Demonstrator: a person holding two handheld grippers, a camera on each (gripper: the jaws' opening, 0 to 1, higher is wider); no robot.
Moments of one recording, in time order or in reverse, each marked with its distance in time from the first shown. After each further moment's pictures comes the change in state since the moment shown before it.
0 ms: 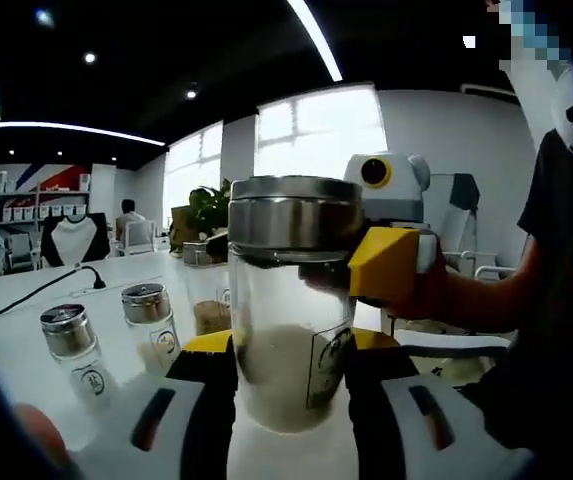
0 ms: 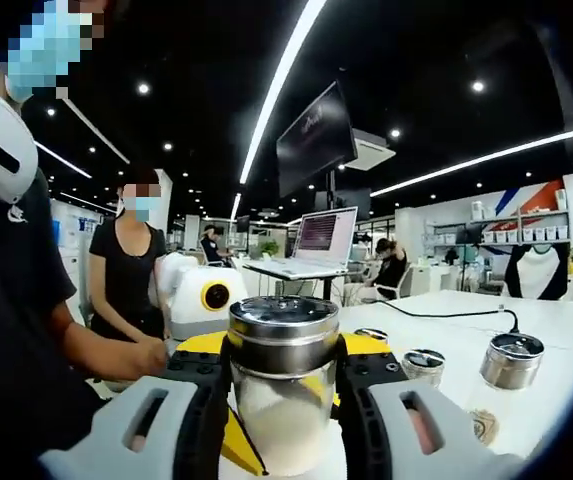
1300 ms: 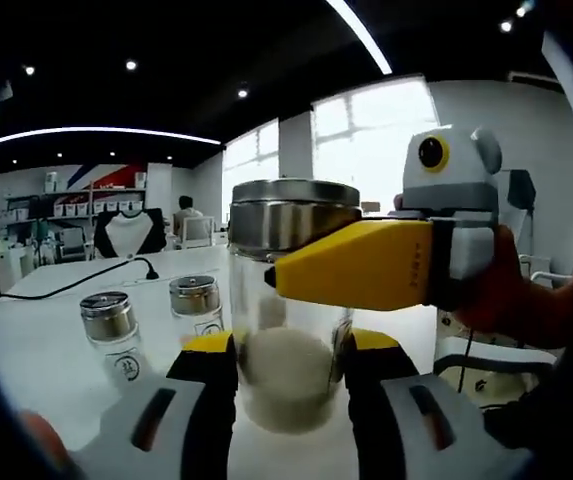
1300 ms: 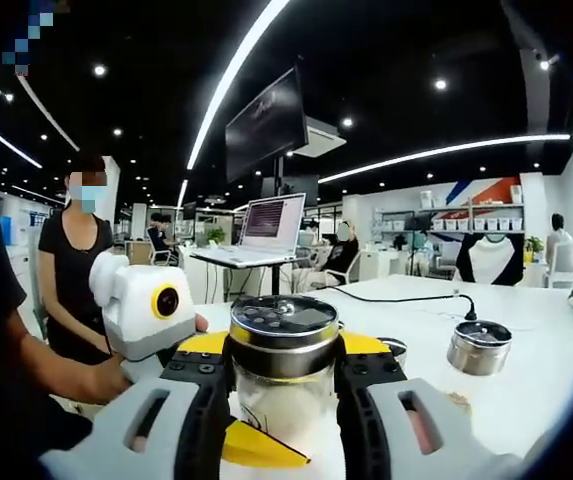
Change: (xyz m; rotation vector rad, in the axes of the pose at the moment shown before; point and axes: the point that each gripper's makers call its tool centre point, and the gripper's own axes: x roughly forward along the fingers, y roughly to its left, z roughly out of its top) left arm 0.002 0.033 -0.003 -0.021 -0.005 0.268; right arm 0.005 -0.031 -0.005 0.024 0.069 -0.258
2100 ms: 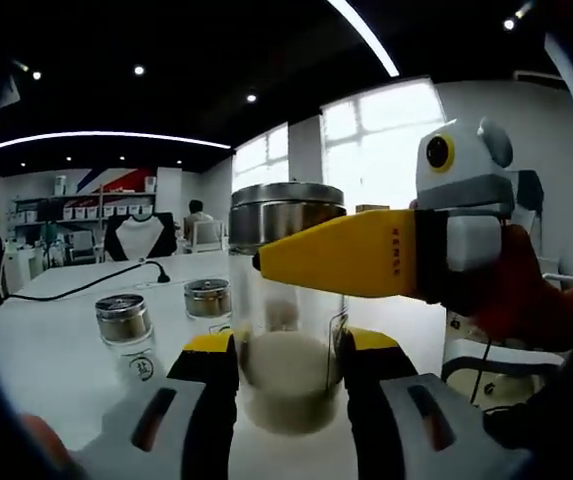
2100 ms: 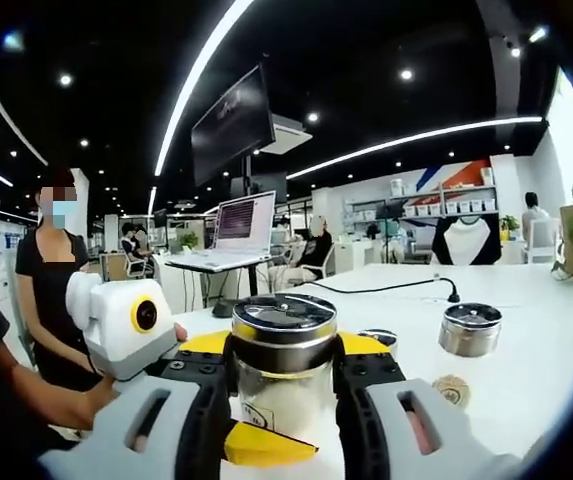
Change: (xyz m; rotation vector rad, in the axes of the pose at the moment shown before) left arm -0.005 0.008 0.004 0.015 -0.025 0.040; right arm 0.004 -0.008 0.001 0.076 0.002 -0.114
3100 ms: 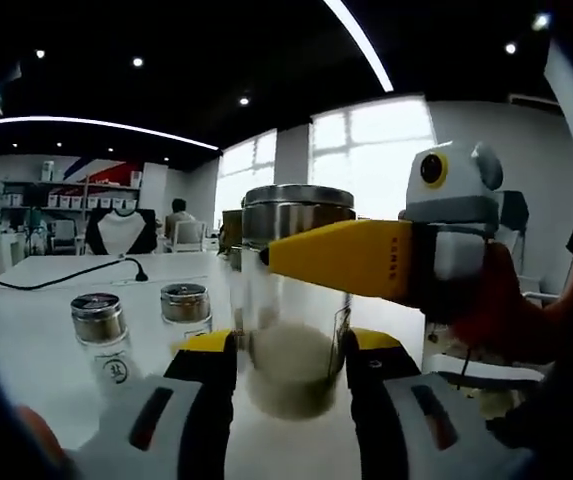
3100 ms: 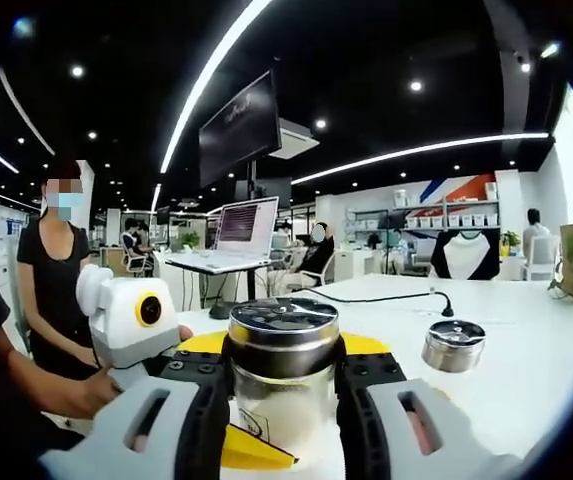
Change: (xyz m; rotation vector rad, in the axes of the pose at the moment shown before) left arm 0.005 -0.011 0.003 -0.066 -0.009 -0.074; right arm -0.014 -0.010 0.009 -0.042 -0.021 -0.009
